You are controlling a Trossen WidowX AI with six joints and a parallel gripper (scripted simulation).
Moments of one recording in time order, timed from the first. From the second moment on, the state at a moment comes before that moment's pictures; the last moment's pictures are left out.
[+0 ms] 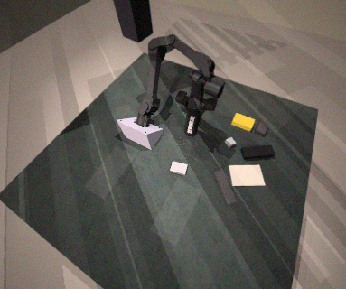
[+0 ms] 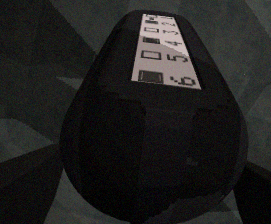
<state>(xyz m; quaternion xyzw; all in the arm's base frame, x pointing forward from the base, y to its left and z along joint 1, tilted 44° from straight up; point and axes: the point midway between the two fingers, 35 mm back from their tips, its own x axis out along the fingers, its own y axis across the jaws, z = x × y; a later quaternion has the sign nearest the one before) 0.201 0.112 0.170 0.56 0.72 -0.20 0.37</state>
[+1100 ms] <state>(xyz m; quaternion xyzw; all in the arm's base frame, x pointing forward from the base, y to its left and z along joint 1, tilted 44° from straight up) 0.193 0.137 0.182 0.56 0.72 -0.18 0.36</state>
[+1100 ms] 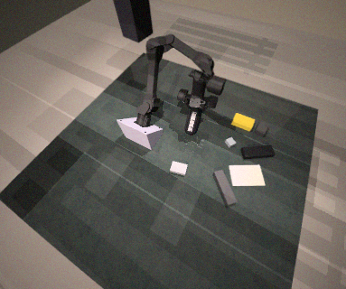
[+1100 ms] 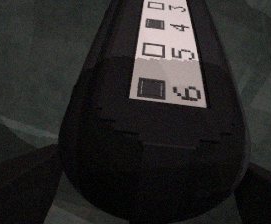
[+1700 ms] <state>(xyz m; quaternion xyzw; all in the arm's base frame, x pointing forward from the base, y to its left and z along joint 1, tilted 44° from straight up) 0.188 0.151 0.186 0.56 0.72 -0.18 0.35</state>
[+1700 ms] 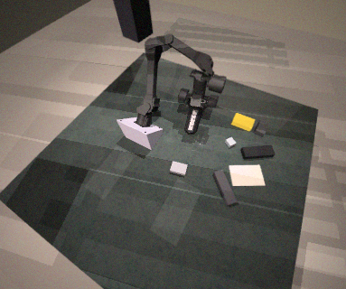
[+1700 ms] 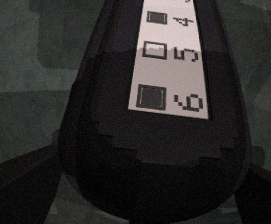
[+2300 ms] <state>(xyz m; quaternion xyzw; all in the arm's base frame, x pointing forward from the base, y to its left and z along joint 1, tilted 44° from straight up) 0.183 0.165 0.189 0.56 0.72 -0.18 0.35</state>
